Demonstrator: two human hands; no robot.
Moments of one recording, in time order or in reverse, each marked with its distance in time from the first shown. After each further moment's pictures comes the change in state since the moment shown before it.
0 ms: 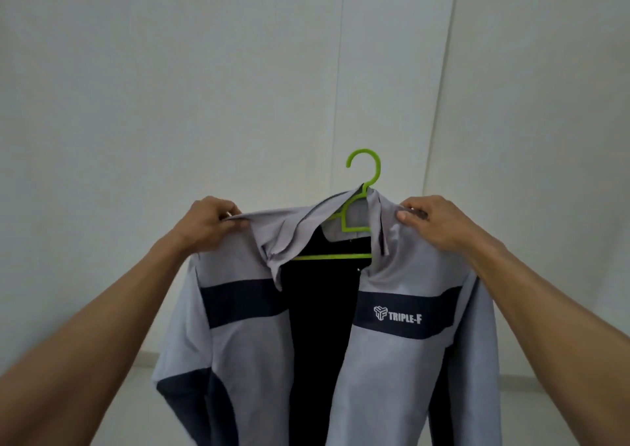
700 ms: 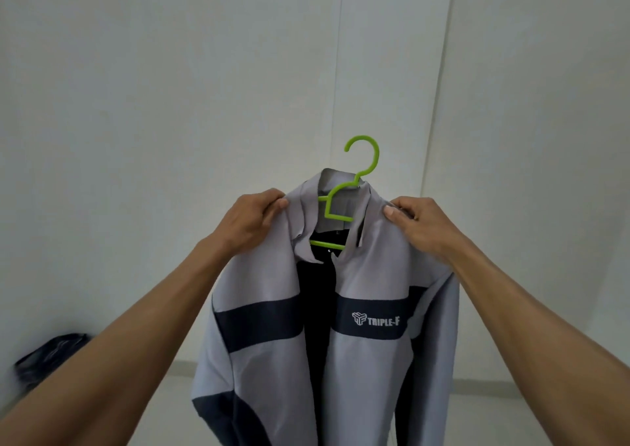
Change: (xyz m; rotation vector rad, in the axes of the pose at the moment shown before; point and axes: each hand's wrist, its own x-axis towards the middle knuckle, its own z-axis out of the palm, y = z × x) left_hand 0.012 0.056 0.031 -0.082 0.152 0.353; right_hand 0.004 -0.015 0.015 0.271 0.090 0.012
